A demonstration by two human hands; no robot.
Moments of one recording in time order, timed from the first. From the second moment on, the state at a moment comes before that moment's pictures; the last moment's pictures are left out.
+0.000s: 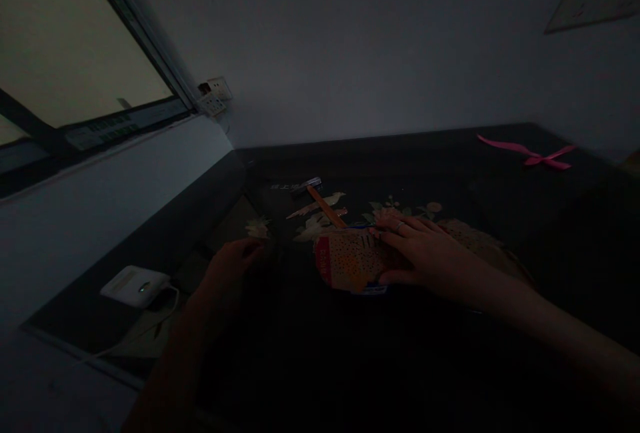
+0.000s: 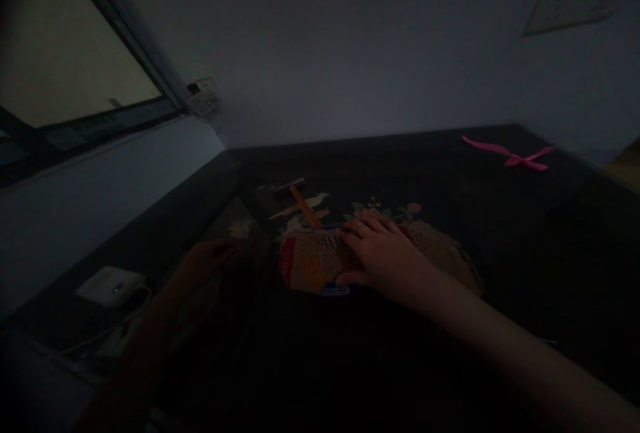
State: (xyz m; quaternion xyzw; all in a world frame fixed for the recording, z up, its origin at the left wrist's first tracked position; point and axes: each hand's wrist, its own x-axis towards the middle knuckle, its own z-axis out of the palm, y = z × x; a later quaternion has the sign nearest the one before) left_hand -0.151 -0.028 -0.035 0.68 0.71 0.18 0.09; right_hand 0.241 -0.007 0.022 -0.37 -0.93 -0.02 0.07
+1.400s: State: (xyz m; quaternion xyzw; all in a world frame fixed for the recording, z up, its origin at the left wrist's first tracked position) left_hand -0.097 -0.028 -0.006 0.72 0.61 0.32 0.04; right_hand 0.242 -0.006 0.019 -0.36 -0.93 -0.03 0.09
